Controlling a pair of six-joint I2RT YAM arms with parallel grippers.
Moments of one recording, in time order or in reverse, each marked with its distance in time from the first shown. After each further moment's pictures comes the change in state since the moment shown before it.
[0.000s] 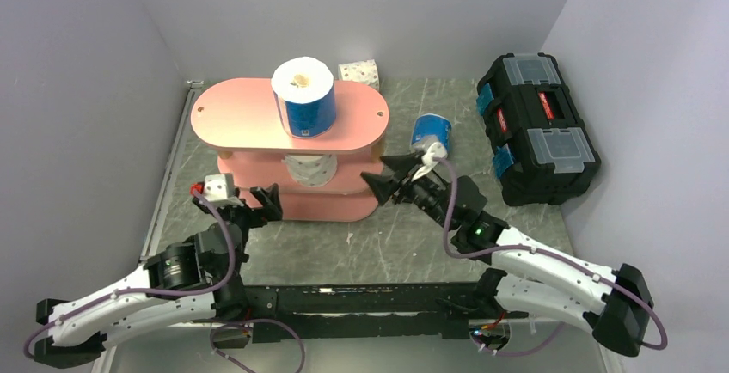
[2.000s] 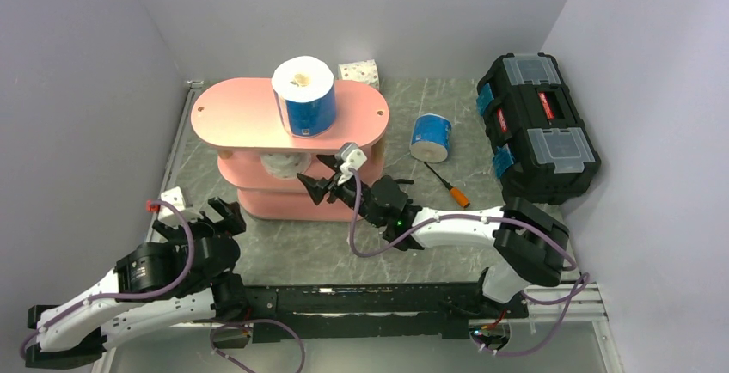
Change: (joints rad) left arm 0.000 -0.027 0.212 -1.043 -0.093 -0.827; right arm 0.231 0.666 0.230 0.486 0.094 -0.169
